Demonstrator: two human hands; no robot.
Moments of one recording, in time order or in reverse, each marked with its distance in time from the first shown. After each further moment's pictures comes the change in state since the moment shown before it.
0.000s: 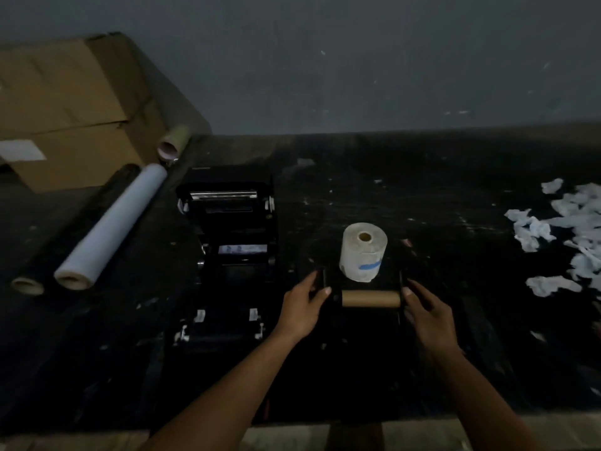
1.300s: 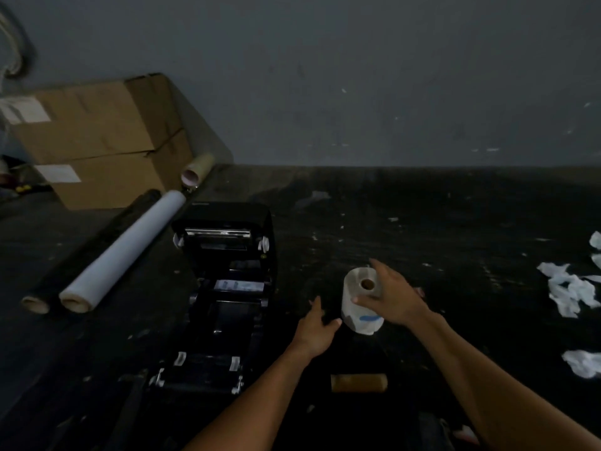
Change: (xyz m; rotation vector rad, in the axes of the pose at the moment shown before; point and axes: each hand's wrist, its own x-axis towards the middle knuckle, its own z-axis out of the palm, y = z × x) left_hand 0.085 0.005 0.039 -0.021 -0.066 -0.279; right_hand 0.123 -0.083 0.047 -0.874 -0.469 -0.423
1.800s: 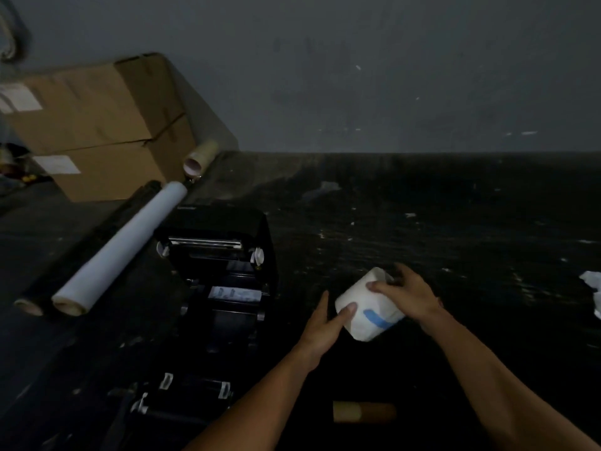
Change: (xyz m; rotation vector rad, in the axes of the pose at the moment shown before) left_hand 0.040 0.014 0.007 -0.435 -0.029 -0.071; right_hand 0.055 0.020 -0.007 0.501 -0.043 0.318
